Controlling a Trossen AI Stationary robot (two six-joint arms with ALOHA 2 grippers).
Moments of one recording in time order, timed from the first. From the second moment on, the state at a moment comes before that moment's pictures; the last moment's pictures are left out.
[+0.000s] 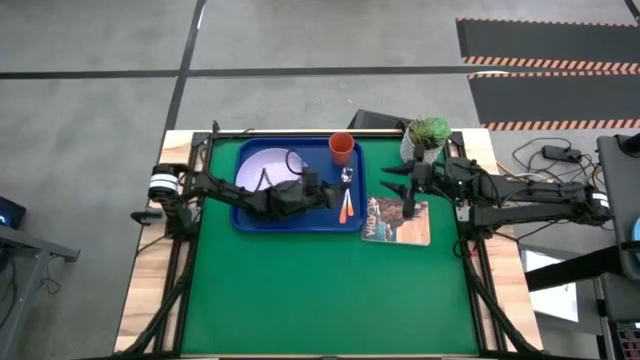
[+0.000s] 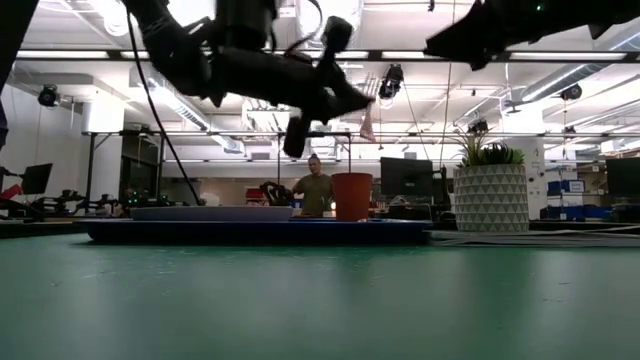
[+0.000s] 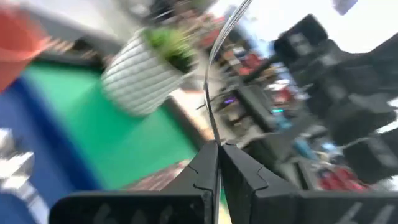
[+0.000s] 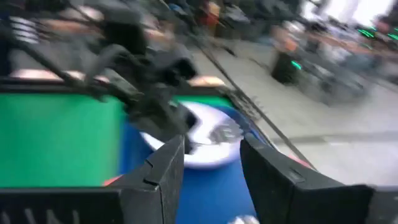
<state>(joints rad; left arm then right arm) 0.05 1.80 0.90 0.89 -0.36 -0.83 -0.18 0.80 0.57 0.09 0.06 -0.14</state>
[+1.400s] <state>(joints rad) 0.05 1.80 0.80 1.26 -0.22 -0.51 -0.27 1.32 0.74 0.51 -0.19 0.16</state>
